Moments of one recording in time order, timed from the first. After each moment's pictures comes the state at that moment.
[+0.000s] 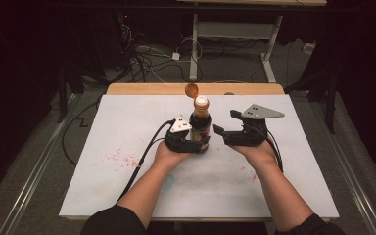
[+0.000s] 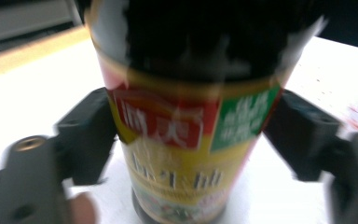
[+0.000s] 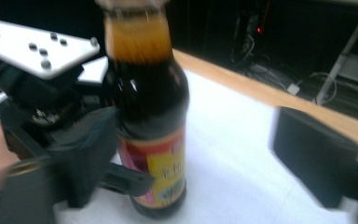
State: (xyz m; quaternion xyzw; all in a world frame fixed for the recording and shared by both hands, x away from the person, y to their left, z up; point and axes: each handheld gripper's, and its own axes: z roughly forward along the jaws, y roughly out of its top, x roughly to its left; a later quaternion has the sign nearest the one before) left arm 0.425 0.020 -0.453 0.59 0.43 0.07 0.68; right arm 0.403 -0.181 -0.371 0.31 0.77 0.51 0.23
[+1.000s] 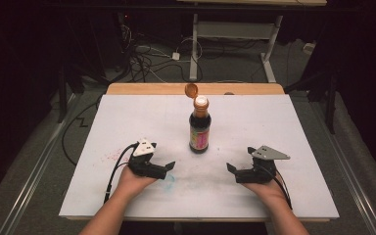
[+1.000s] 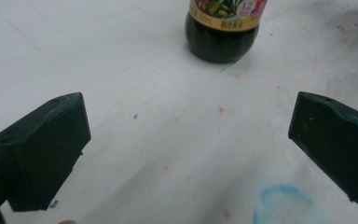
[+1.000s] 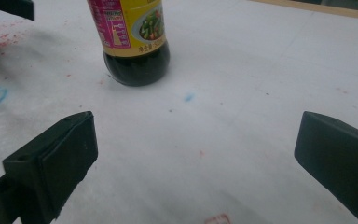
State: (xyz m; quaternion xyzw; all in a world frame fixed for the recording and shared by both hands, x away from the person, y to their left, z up) left arm 0.360 0.123 -0.490 0.60 0.48 0.11 0.63; right arm 0.355 -0.230 -0.475 0.37 0.77 0.47 0.22
